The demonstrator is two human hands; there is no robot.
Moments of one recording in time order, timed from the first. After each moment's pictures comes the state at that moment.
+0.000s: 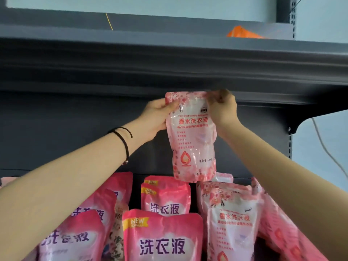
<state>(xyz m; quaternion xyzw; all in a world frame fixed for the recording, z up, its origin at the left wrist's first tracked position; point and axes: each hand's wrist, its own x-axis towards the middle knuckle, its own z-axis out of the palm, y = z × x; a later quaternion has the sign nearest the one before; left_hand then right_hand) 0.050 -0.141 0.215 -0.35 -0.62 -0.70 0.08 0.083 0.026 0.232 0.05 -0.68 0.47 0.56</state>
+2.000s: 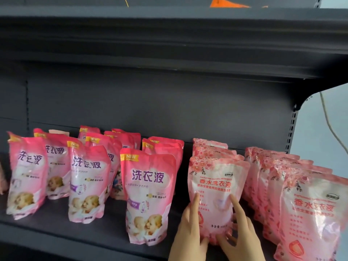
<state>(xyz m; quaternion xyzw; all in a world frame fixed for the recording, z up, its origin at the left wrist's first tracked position) 0.201 -0.047 -0.125 -0.28 -0.83 -0.45 0.15 0.244 0.099 -0.109 -0.02 -0.87 0.37 0.31</state>
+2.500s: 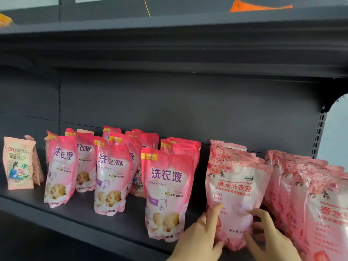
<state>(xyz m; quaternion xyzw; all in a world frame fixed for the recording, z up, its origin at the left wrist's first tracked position) 0.219 -0.071 -0.089 -0.34 -0.90 -0.24 0.11 0.263 0.109 -0.087 -0.01 -0.92 0.27 0.30</state>
